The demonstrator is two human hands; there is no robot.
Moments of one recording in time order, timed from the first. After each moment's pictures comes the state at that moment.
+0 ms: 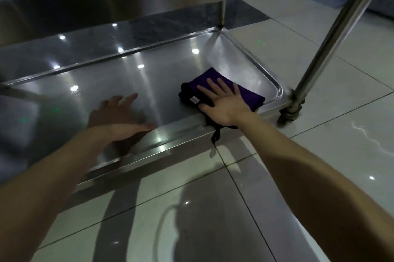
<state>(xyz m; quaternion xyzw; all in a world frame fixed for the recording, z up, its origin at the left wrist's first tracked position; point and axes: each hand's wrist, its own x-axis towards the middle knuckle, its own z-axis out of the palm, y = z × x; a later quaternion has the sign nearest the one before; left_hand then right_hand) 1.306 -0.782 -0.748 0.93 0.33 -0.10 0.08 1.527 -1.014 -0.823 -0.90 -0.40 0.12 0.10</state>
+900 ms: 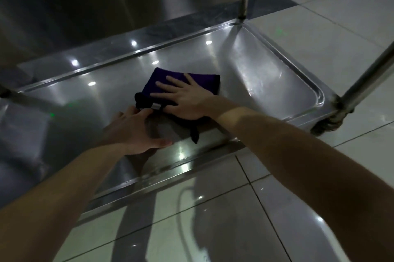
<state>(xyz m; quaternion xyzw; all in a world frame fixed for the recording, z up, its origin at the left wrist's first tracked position) 1.328 -0.771 -0.753 0.94 0.30 -0.16 0.08 1.523 -0.856 -0.810 -0.78 -0.62 0.12 0.04</state>
